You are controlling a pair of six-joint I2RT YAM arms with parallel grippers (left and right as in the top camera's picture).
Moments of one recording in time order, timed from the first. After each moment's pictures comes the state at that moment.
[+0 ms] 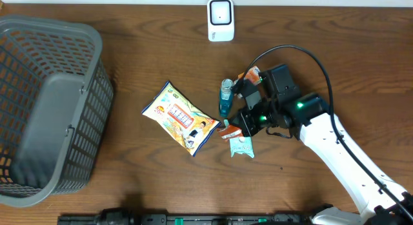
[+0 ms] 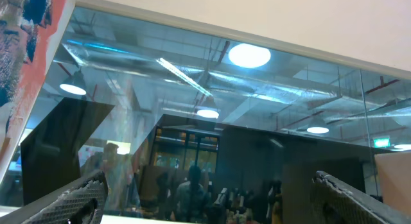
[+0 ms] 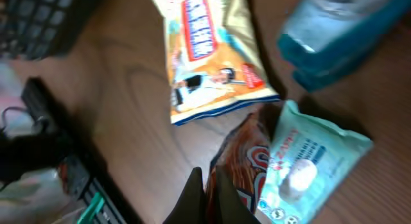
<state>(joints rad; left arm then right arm) 0.11 0.02 1.13 -0.34 0.17 -0.33 0.45 1.44 1.10 -0.77 -0.55 -0.01</state>
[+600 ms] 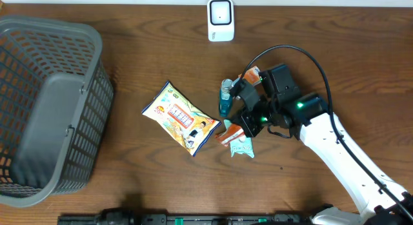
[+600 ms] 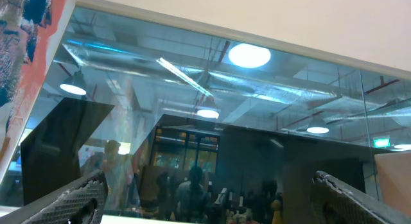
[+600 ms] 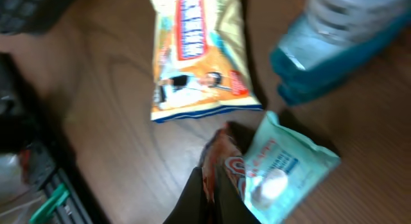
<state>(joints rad) 0.11 0.02 1.13 -0.34 0.17 -0.33 0.45 1.44 1.10 -0.77 -0.48 -0.13</state>
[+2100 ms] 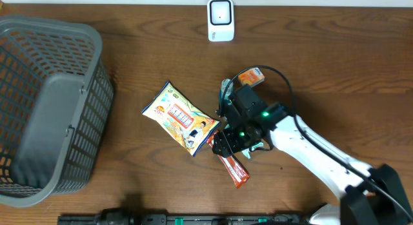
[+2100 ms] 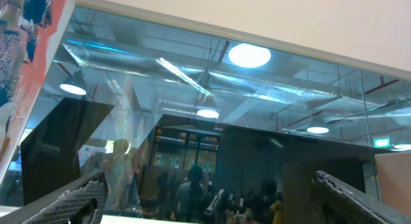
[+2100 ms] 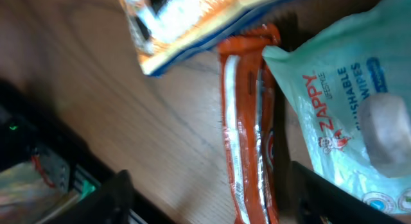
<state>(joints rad) 0.11 0.02 1.13 -0.34 0.17 -0.33 0.63 1.59 1.03 -0.80 -0.42 0.25</state>
